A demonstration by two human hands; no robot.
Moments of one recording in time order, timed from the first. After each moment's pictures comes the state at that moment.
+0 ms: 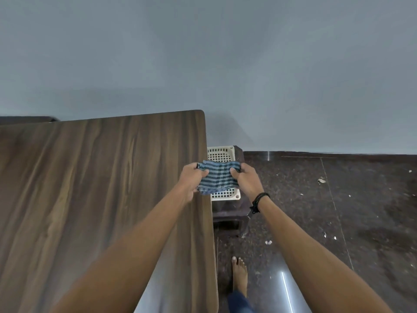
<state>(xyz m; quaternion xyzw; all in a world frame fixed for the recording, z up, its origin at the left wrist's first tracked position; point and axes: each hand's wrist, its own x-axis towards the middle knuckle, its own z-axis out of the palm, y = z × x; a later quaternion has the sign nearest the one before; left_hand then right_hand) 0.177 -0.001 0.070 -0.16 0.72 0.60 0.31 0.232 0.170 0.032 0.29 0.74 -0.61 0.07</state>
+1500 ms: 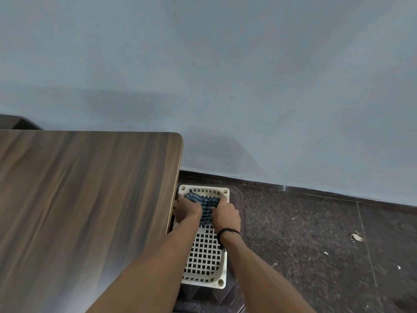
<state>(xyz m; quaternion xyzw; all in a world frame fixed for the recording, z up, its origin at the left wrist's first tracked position) 0.005 0.141 -0.186 -0.36 0.85 0.35 0.14 0.047 0.229 -0.201 0.22 0.91 -0.32 0.13</state>
